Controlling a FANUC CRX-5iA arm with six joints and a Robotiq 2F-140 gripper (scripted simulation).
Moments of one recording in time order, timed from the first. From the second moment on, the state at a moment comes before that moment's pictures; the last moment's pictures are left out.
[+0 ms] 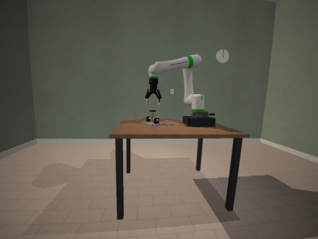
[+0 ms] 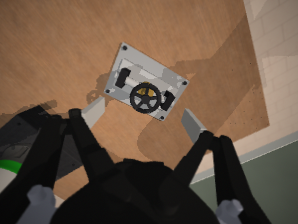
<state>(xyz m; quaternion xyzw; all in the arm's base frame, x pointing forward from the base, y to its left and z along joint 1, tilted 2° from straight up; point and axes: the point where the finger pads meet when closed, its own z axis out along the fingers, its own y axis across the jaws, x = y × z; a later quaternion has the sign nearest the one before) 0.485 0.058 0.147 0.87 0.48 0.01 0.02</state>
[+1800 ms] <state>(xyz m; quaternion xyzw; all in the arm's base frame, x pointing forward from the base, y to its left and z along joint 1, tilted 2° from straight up) 0.486 0.058 0.122 0.87 0.48 0.01 0.02</state>
